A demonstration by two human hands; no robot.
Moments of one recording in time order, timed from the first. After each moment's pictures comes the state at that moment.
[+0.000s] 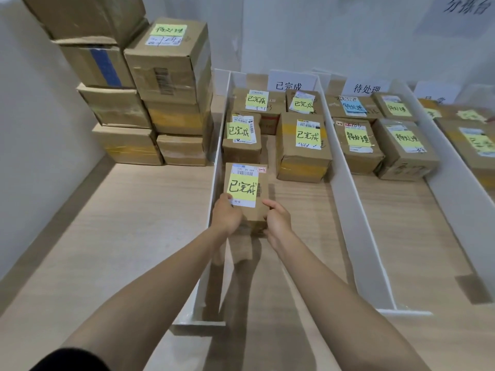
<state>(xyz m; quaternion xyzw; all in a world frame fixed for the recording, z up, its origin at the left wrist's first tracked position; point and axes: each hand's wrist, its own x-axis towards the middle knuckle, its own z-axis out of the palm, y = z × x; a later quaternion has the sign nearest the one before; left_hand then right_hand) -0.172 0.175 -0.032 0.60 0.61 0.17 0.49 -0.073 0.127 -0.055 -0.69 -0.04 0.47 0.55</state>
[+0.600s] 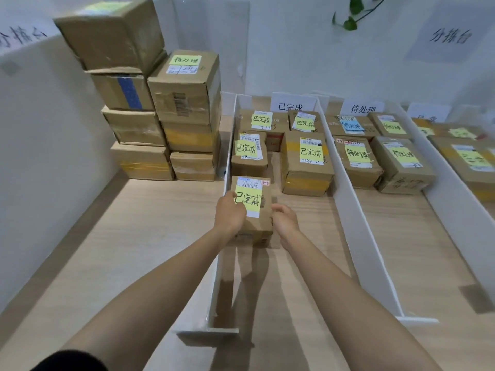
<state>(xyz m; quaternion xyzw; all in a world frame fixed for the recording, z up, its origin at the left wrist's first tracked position) -0.188 0.185 0.010 0.63 0.59 0.22 0.46 -0.073 0.136 -0.026 -0.75 -0.15 0.42 0.49</state>
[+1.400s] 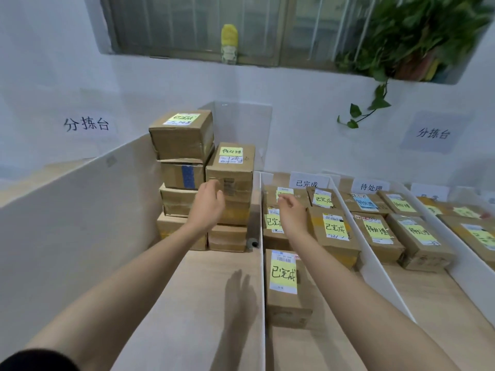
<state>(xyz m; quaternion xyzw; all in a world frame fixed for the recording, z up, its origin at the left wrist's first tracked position) -0.305 0.320 0.150 0.76 0.50 0.35 0.24 -0.133 0.239 0.136 -0.72 -0.35 0.23 0.56</state>
